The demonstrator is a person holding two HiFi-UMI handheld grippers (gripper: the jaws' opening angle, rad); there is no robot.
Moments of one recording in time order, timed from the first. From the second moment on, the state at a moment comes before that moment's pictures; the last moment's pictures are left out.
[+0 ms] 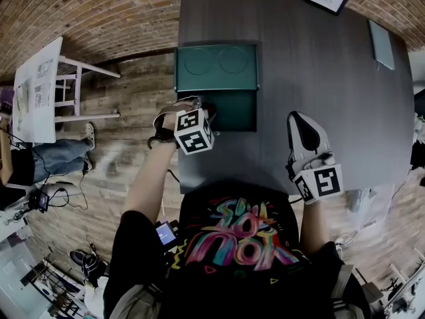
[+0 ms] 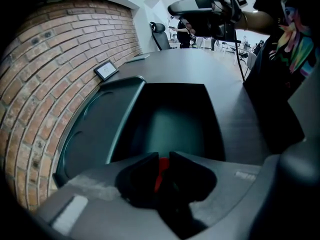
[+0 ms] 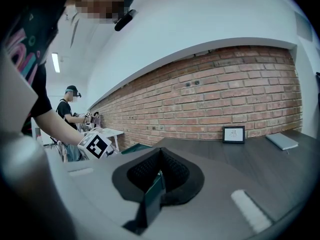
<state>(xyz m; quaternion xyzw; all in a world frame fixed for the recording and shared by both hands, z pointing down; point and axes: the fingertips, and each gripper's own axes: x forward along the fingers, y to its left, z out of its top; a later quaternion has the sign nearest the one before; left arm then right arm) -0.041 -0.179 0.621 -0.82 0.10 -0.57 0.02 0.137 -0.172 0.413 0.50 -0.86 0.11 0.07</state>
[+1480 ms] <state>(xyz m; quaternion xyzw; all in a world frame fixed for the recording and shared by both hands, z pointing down) -0.007 -0.192 0.410 -0.91 0.32 -0.27 0.07 0.127 -0.150 0.363 0.48 -0.87 0.05 0.04</state>
